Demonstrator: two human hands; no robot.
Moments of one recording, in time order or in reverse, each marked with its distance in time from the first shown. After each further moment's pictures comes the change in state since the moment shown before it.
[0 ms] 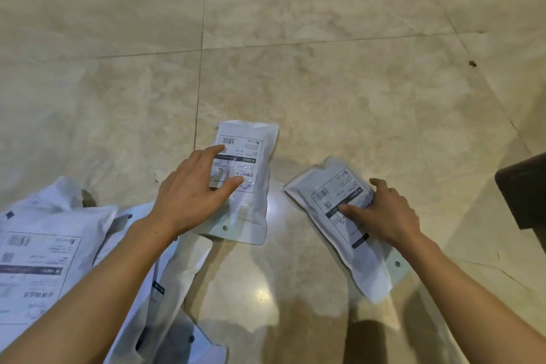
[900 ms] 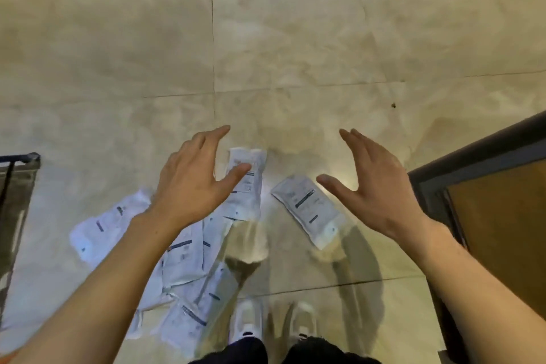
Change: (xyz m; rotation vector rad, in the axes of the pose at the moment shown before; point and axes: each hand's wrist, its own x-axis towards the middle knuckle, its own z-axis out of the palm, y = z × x) left_hand -0.124 0.190 -0.323 0.048 0.053 0.104; right_hand -0.280 -0.135 -0.333 -0.107 0.276 -0.498
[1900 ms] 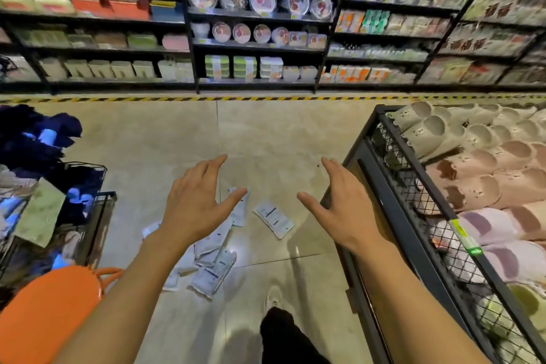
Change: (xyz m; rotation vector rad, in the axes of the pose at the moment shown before) left_hand -0.477 0.183 -0.397 -0.021 0.191 0.140; right_hand -0.480 -0.253 -0.383 0.017 0.264 0.015
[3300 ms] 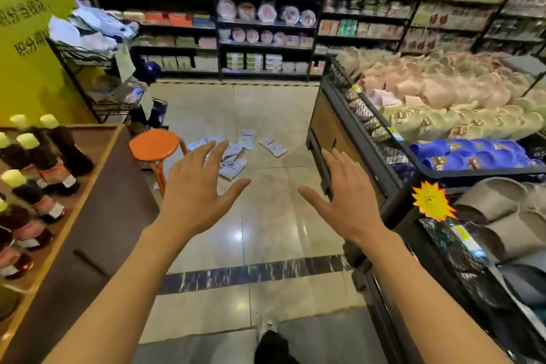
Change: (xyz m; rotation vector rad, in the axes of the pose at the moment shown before) left_hand -0.919 0.173 -0.092 0.094 0.230 0.153; right_hand -0.914 -0.077 -0.142 -0.082 0.120 -0.104
